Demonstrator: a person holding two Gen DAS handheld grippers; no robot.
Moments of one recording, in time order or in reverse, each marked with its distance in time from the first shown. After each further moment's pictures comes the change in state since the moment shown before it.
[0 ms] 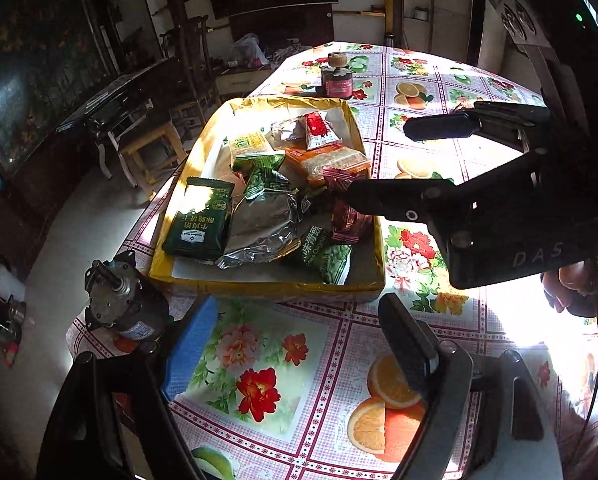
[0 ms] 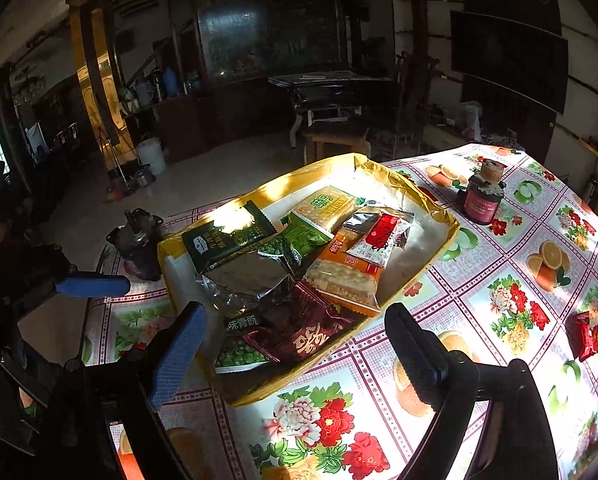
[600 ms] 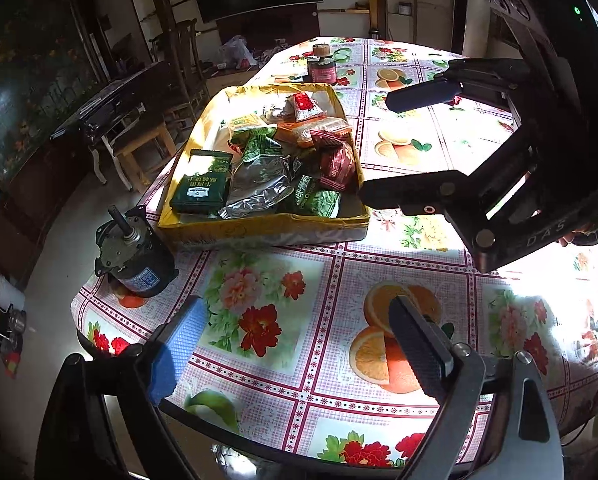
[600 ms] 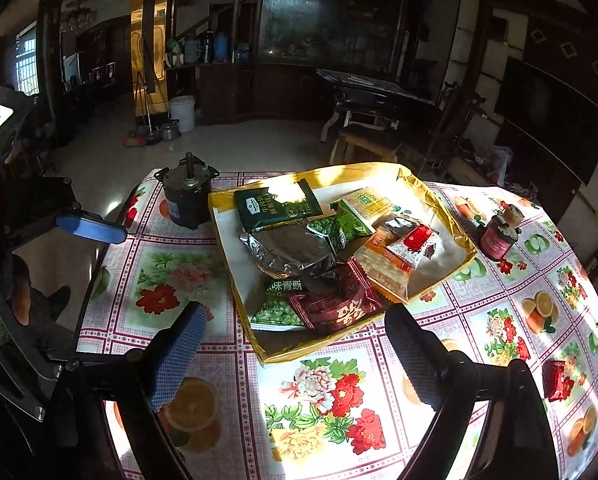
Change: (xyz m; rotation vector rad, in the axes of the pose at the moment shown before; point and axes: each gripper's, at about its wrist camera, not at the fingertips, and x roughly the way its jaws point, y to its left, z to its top) left arm -0.023 -0.001 -0.045 0.045 0.002 -0.027; right arm -0.016 0.050 -0.020 -0.265 0.033 0.003
